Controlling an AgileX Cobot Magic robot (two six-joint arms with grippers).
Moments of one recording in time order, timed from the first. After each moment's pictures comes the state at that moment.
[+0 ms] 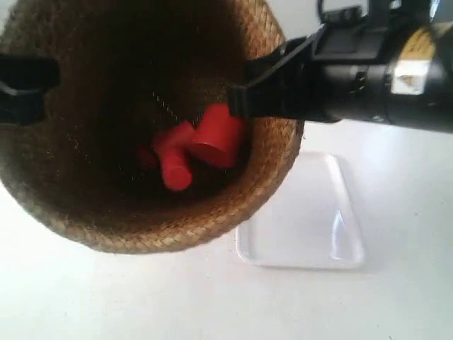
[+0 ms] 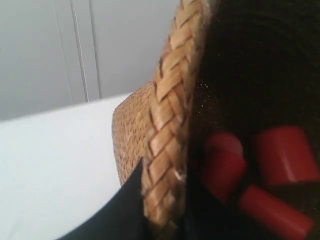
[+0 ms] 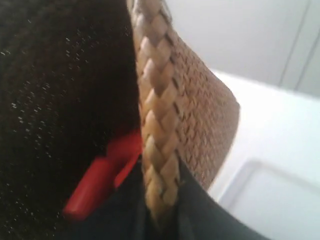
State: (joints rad) left arm -0.37 0.87 -0.71 -0.30 0.18 0.23; right arm 0.61 1.13 -0.92 -0.21 0.25 0.34
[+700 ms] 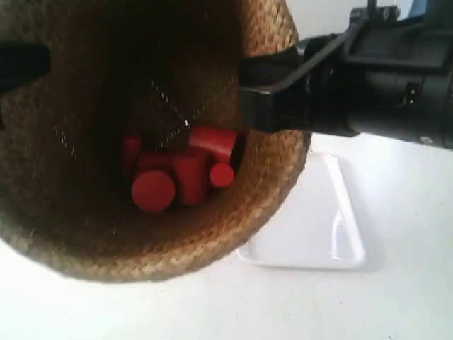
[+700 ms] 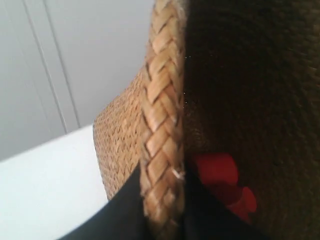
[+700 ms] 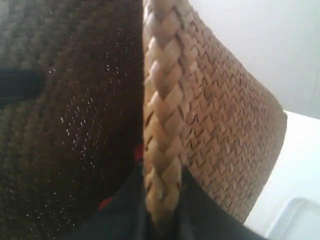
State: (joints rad) left arm -0.46 0.76 -0.74 -0.28 0.22 0.29; right arm 0.69 1.01 -0.85 -0.19 0.17 0.35
